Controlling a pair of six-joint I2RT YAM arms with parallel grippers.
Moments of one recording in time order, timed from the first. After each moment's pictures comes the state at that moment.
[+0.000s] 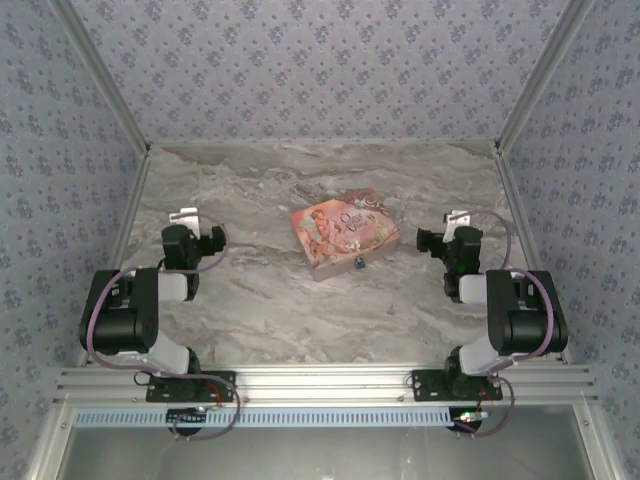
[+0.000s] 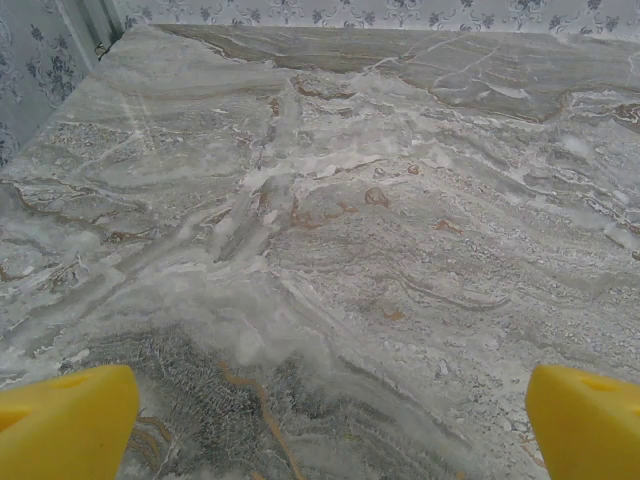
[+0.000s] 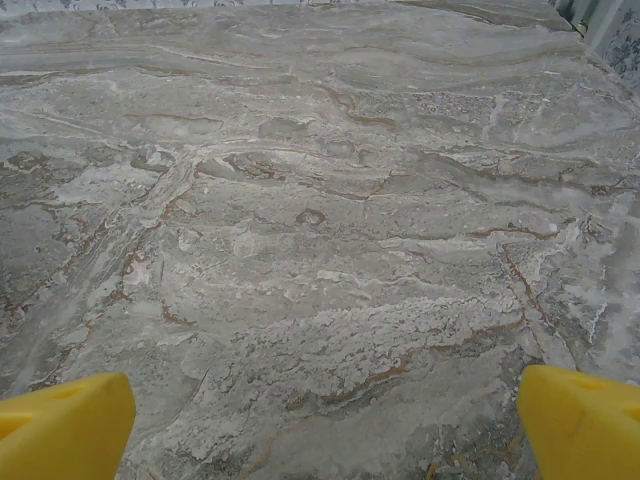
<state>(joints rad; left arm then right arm) 0.02 1.53 0.41 0.73 -0.04 -0.03 -0.03 1.52 0.38 0.70 0.02 -0.01</state>
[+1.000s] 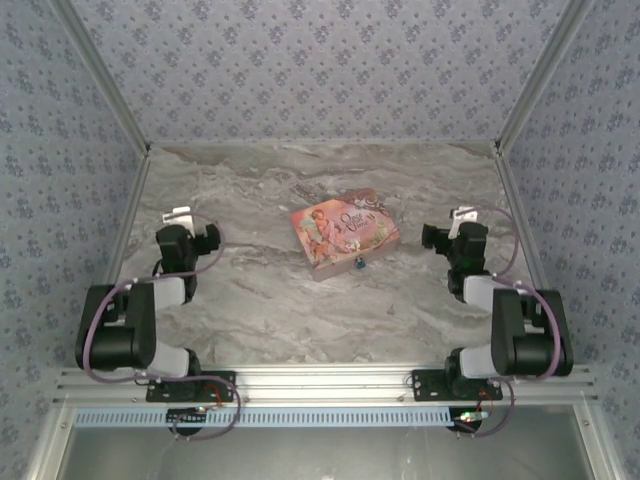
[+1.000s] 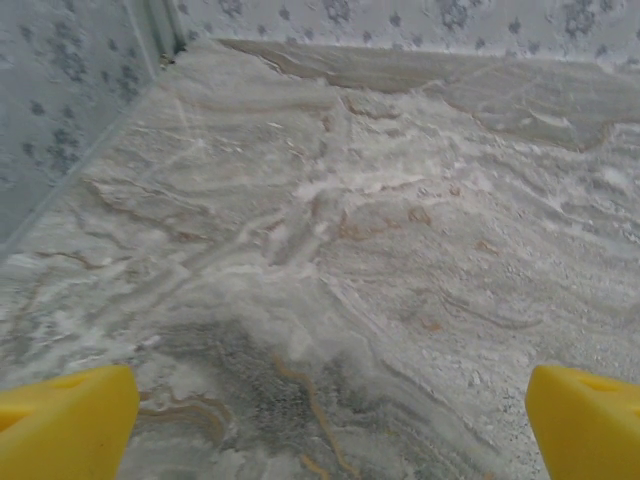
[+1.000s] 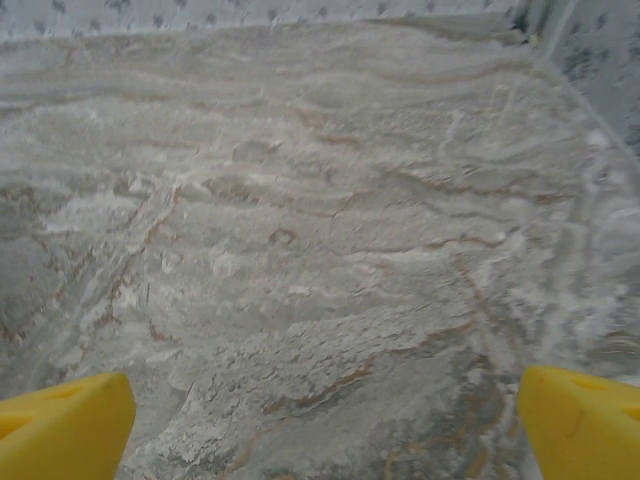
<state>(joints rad) 0.02 1.40 0.41 0.60 -0.14 -0.07 -0.04 1.34 0.42 0.49 0.07 0.03</state>
